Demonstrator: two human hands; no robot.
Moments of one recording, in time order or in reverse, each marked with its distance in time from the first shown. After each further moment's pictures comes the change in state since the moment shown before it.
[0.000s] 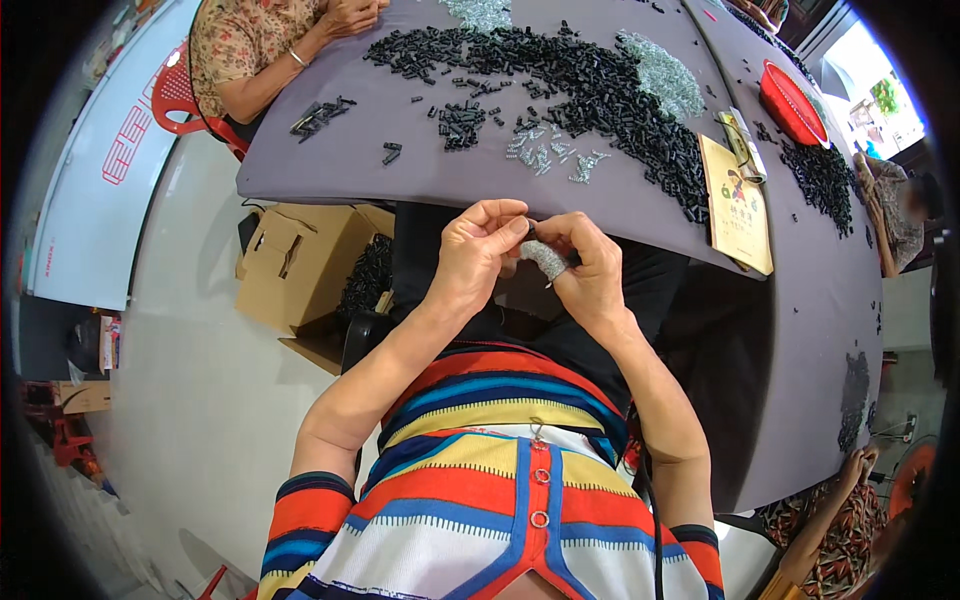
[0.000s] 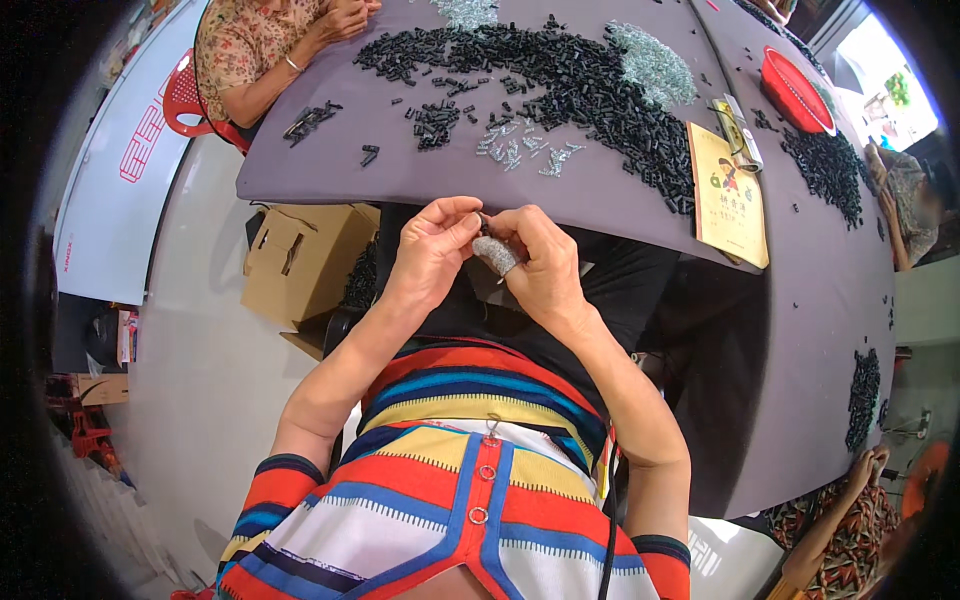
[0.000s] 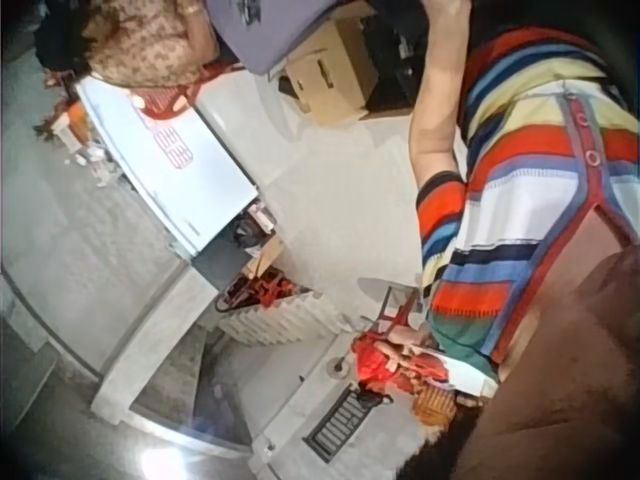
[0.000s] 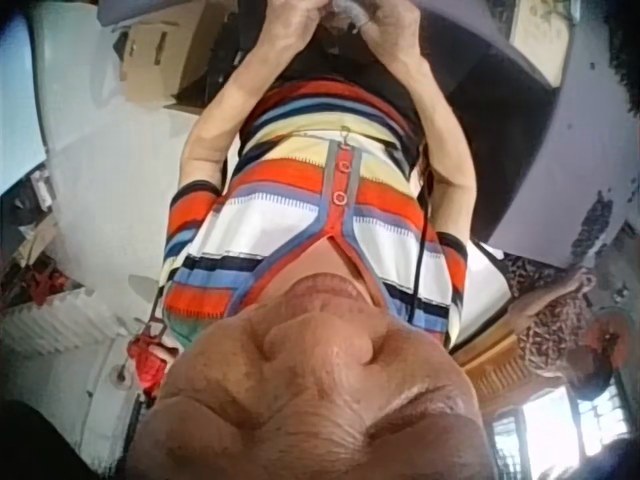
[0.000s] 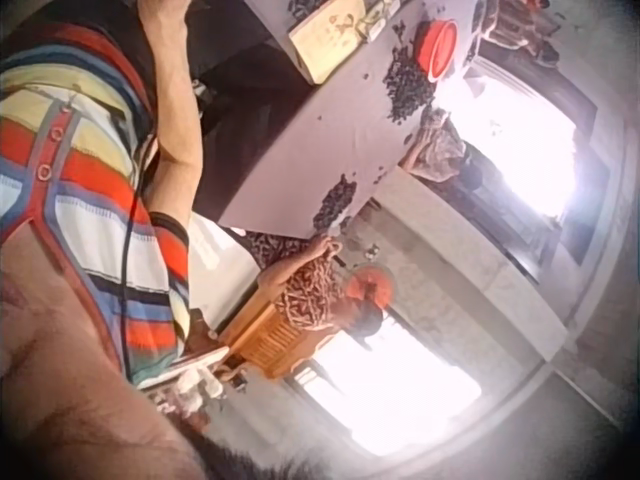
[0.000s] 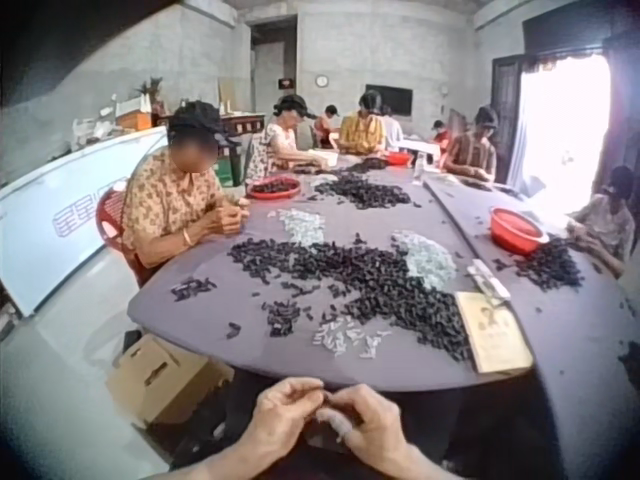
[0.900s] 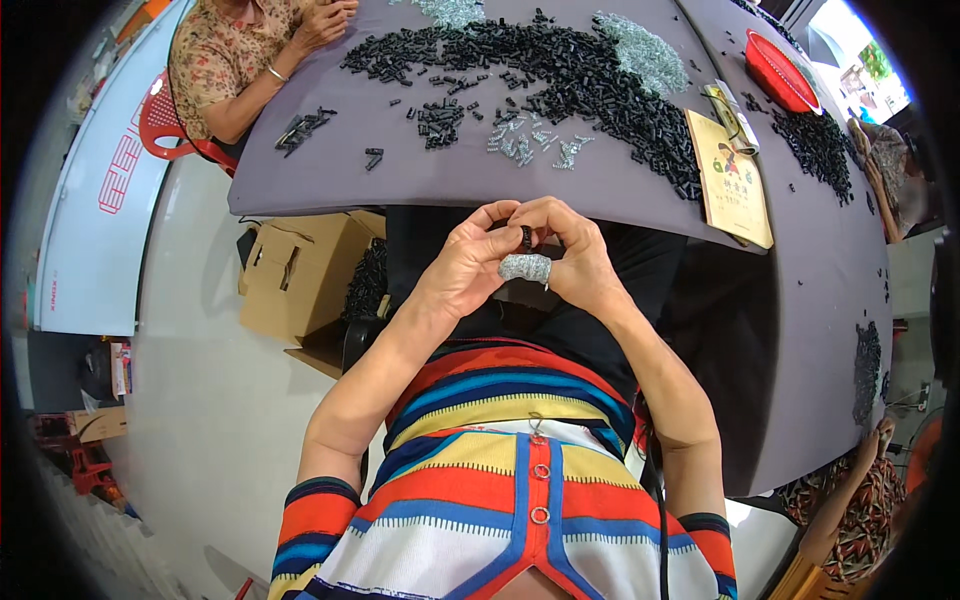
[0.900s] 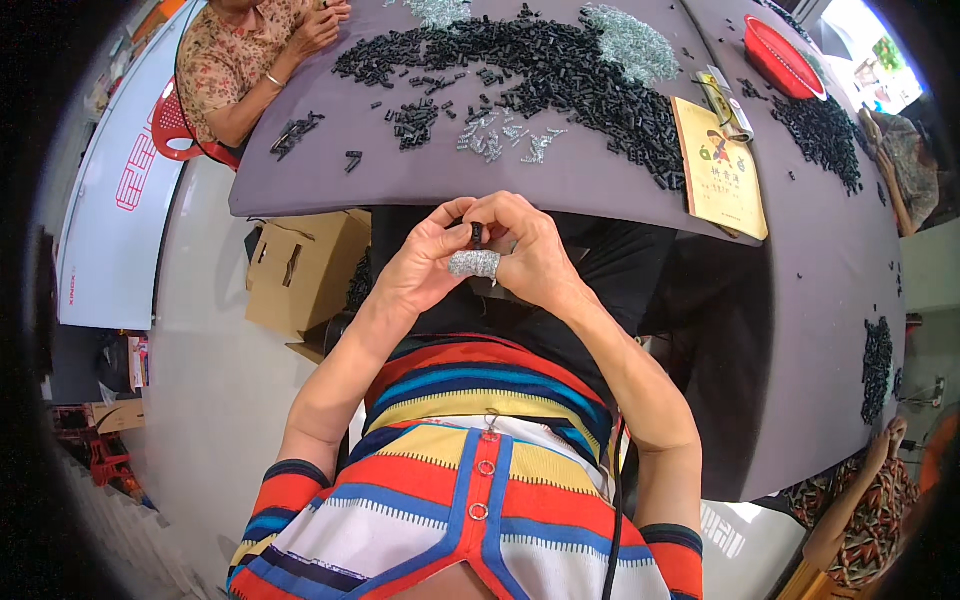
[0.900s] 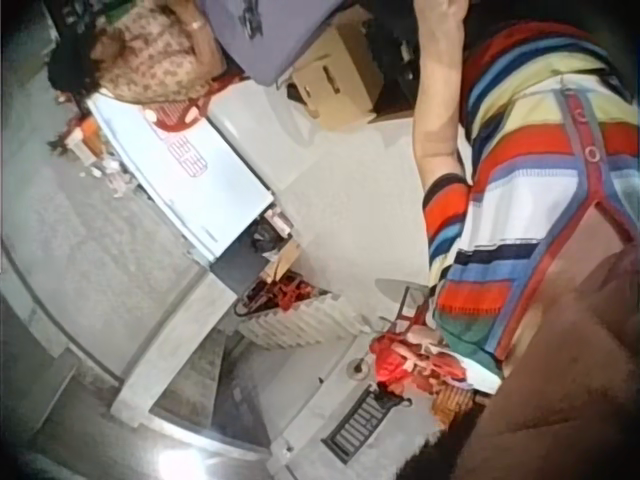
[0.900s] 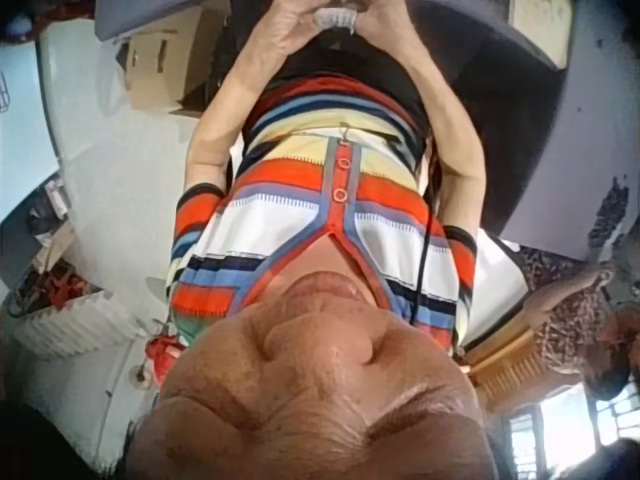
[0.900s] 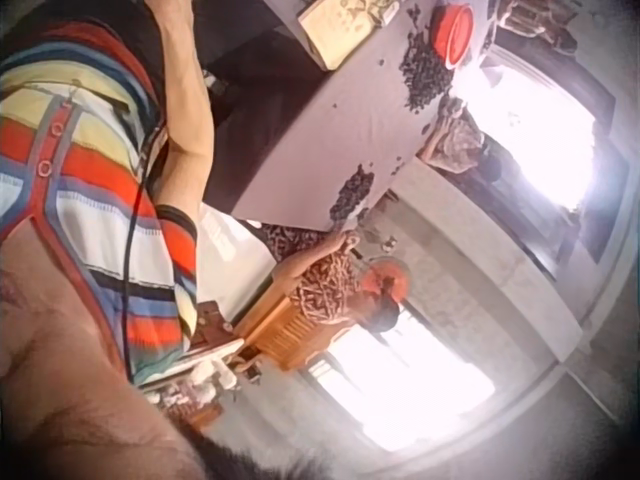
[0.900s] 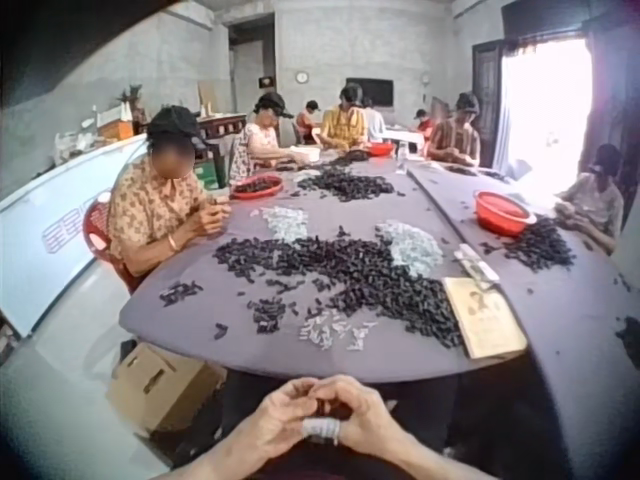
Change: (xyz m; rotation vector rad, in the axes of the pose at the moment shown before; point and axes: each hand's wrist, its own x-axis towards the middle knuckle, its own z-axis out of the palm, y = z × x) left_hand 0.002 -0.001 -0.003 -0.306 -0.196 -0.341; right_hand 0.001 0.008 -0.005 0.296 -0.185 0.225
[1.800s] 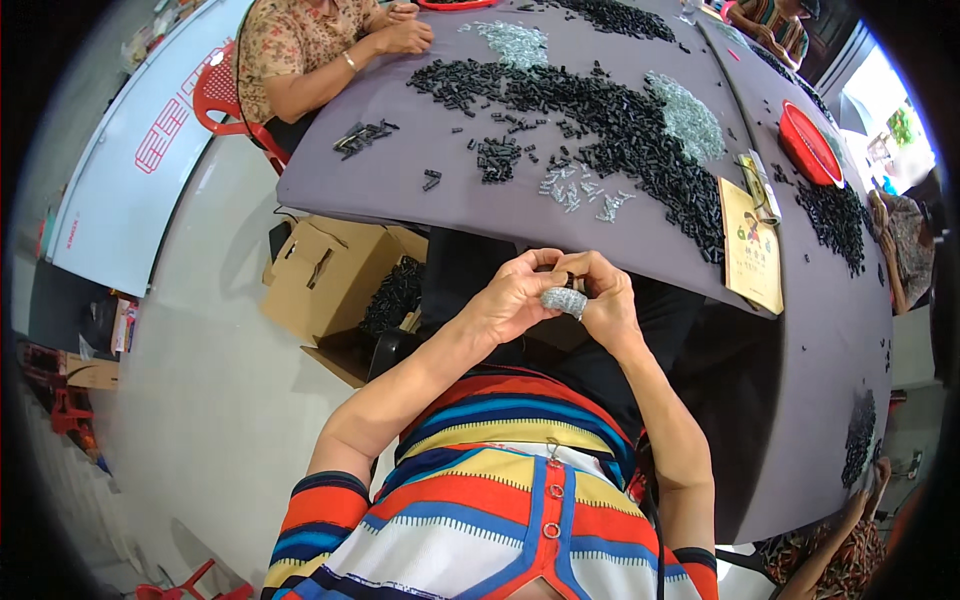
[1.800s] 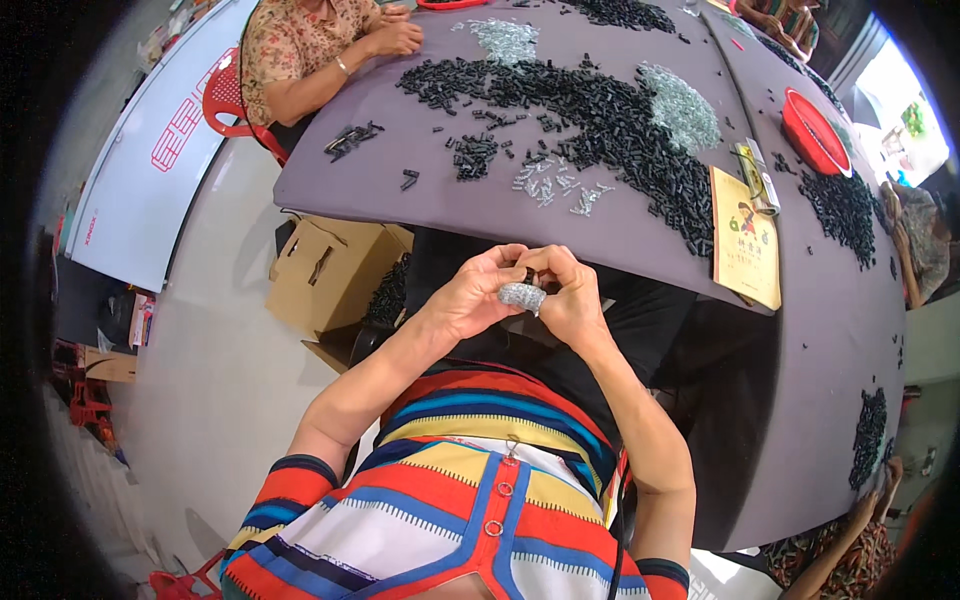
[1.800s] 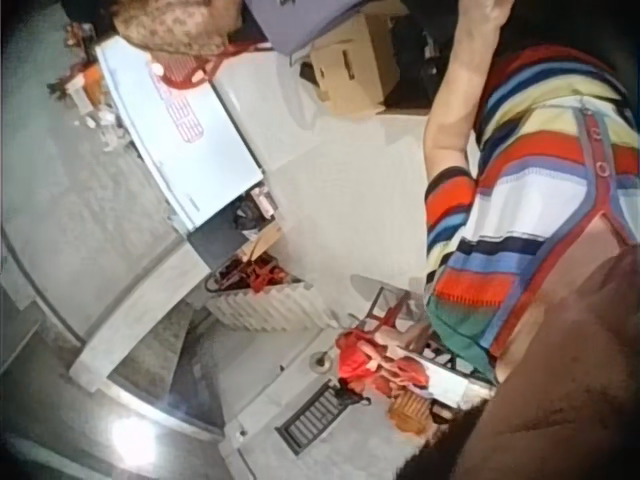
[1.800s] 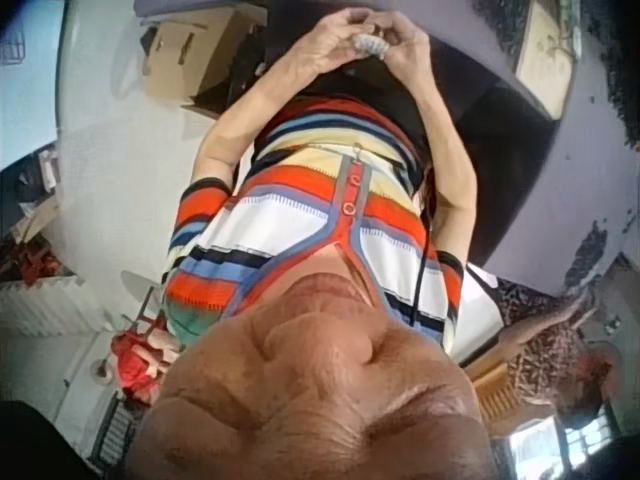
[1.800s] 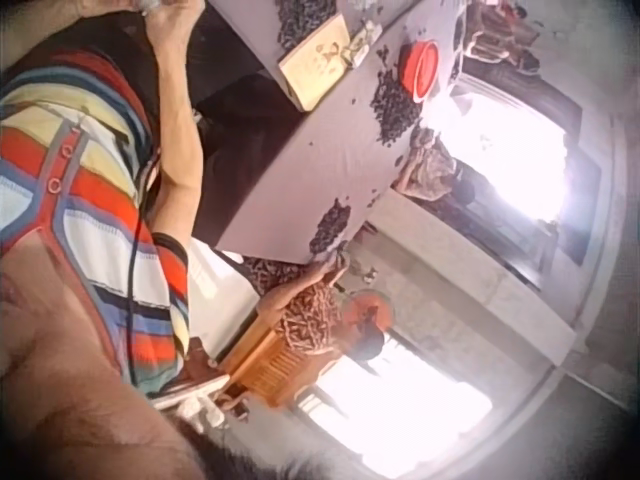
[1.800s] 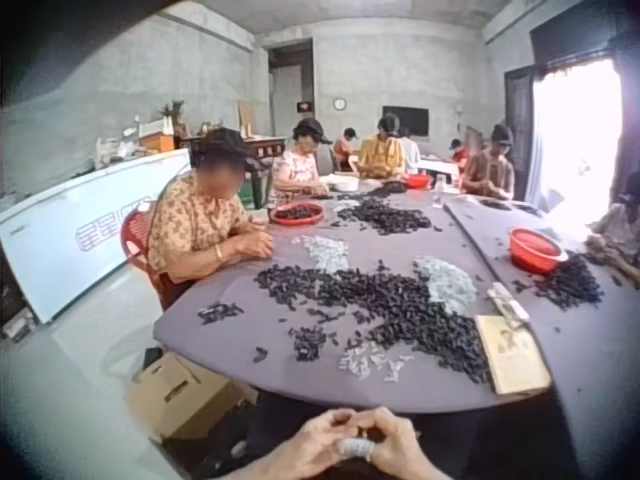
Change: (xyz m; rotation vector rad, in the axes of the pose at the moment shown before) left_hand 0.000 -0.003 -0.005 0.025 0.065 -0.068; right_hand -0.004 0.019 0.009 0.102 0.011 0.110
